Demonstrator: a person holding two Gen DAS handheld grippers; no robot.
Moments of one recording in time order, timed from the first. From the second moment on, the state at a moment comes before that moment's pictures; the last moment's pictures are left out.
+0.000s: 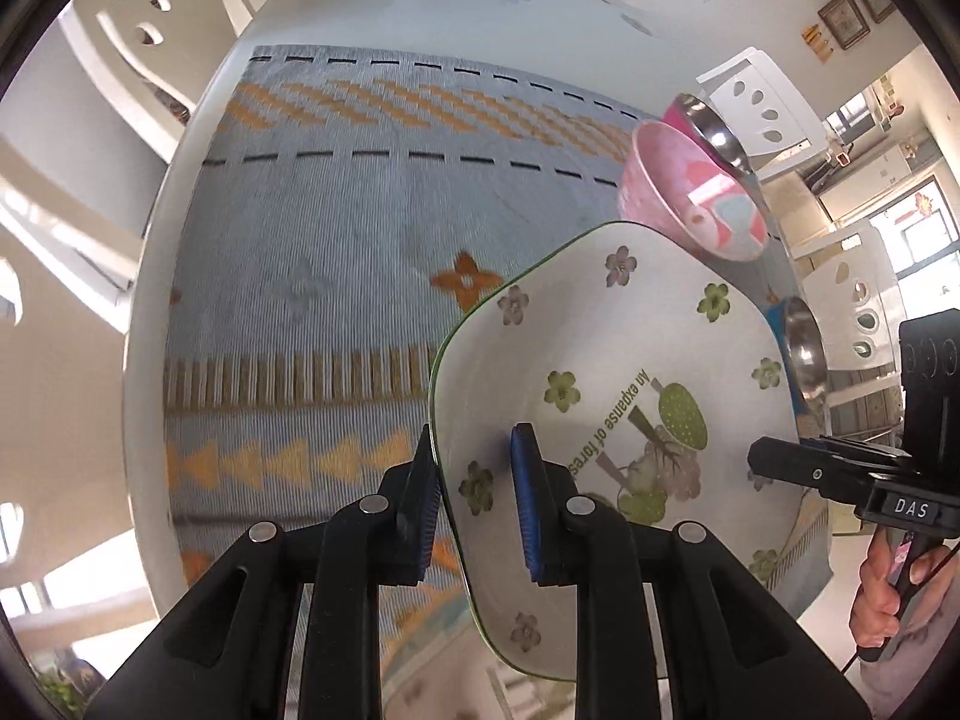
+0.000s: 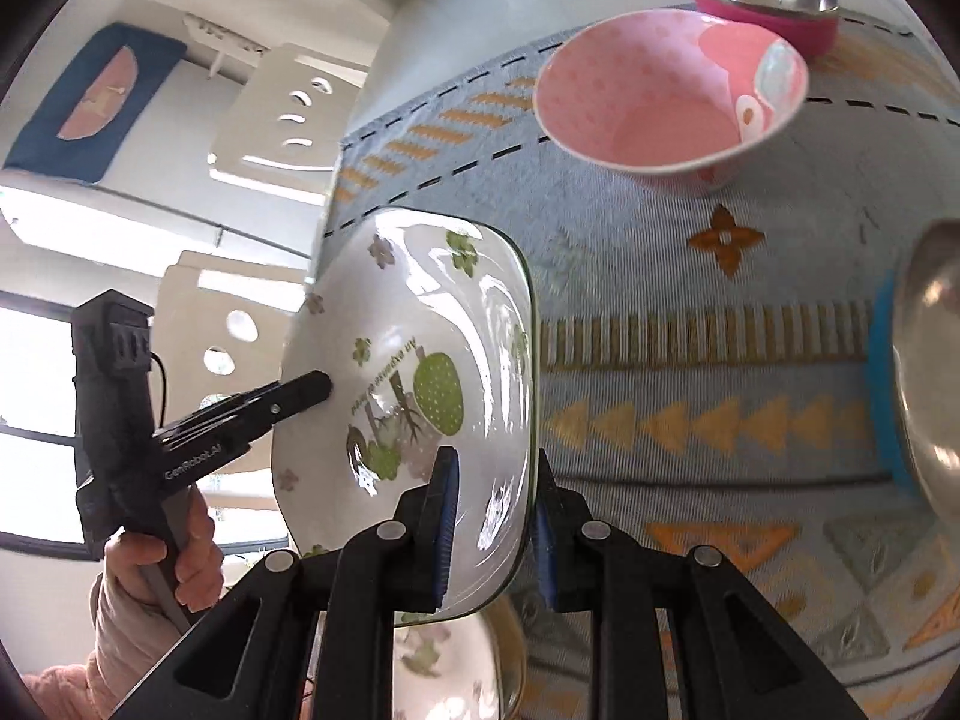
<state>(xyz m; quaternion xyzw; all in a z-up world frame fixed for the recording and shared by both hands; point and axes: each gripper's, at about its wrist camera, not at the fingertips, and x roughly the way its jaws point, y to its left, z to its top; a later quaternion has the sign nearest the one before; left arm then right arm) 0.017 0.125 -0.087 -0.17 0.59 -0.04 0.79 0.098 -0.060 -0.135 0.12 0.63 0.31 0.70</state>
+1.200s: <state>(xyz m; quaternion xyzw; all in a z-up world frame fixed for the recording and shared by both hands) -0.135 0.112 -0.099 -0.23 0.59 0.07 0.77 -0.028 -0.050 -0.173 0.04 0.67 0.39 0.63</state>
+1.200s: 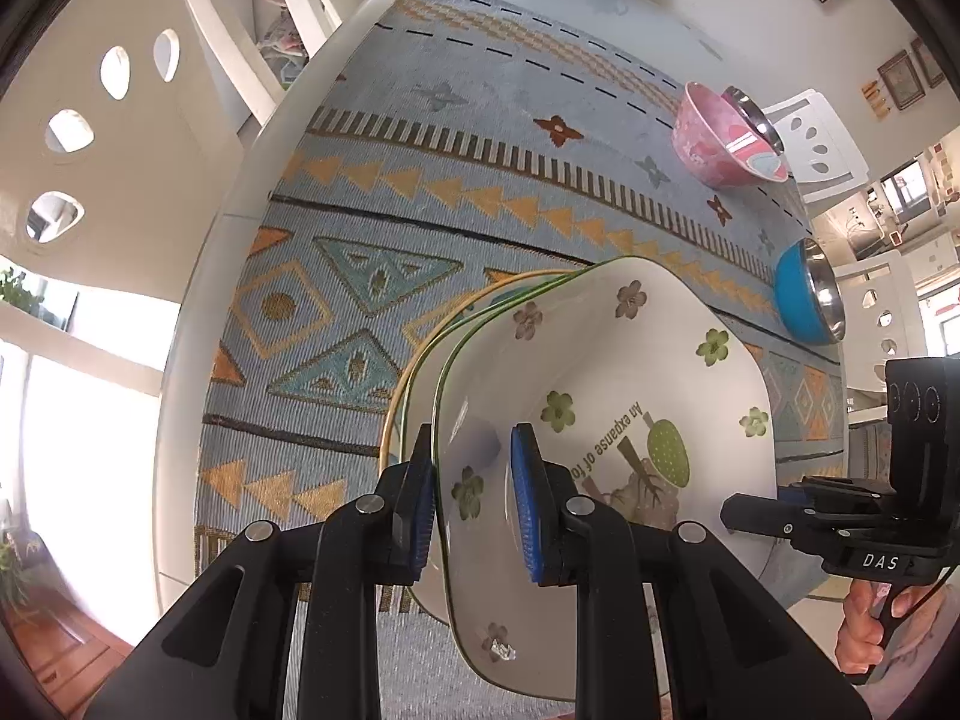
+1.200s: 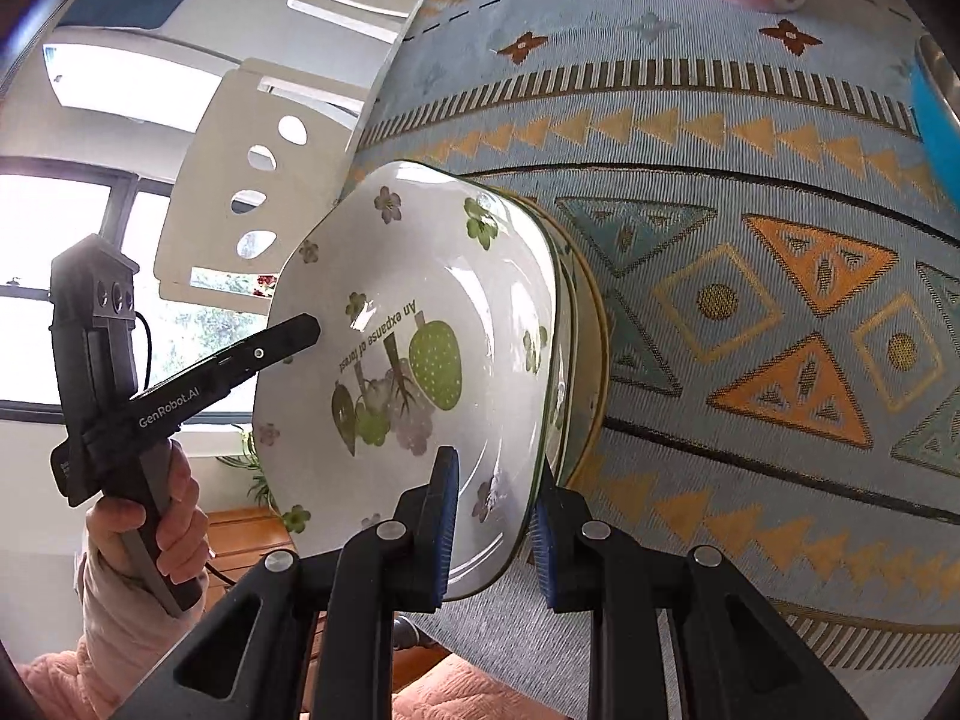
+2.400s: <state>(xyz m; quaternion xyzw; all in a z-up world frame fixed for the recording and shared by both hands) -0.132 0.122 -0.108 -0.27 0.61 0.07 0.74 -0.025 -0.058 -0.182 0.09 0.69 0.36 0.62</state>
